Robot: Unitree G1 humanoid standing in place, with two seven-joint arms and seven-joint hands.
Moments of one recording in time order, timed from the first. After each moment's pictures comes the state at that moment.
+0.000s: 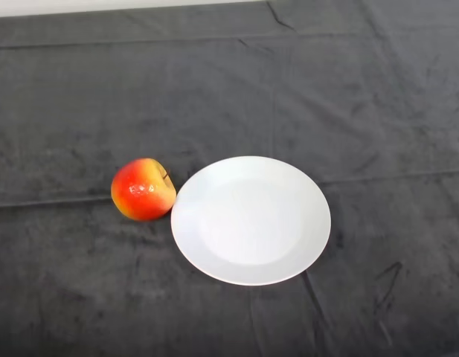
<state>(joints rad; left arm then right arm) -0.53 0.56 0.33 1.28 -0.13 -0.54 0.57 -0.77 -0.76 2.40 1.60 -1.79 0.24 0.45</state>
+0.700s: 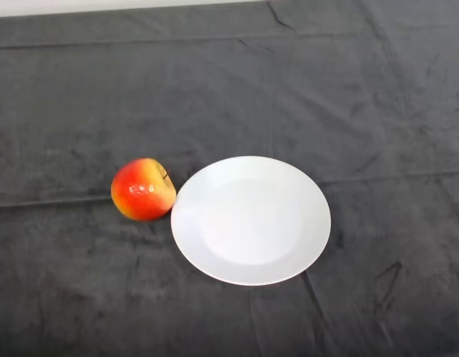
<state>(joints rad) -0.53 0.56 0.33 1.28 -0.10 -0.52 0.54 -0.77 -0.76 2.40 1.60 -1.79 0.24 0.45</state>
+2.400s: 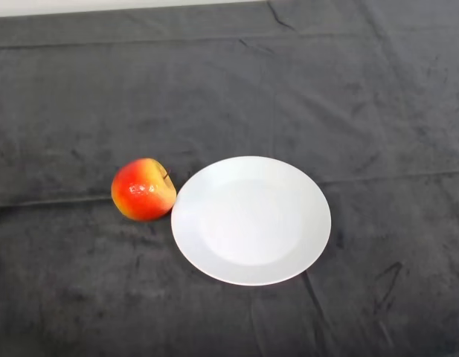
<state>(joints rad) -0.52 0.46 0.19 0.96 -0.01 -0.49 0.32 -0.77 -0.76 2.40 1.60 -1.79 0.24 0.45</state>
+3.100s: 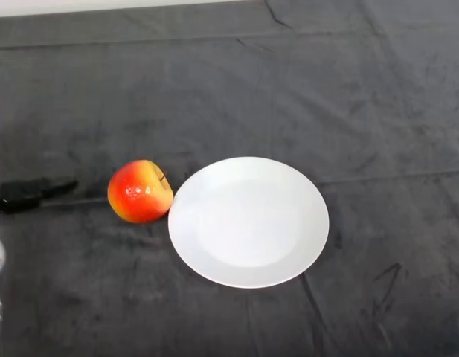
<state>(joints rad) -0.36 0.37 0.01 0.58 0.02 -0.30 0.24 -0.77 -0.76 2.40 1.60 -1.79 0.23 0.45</state>
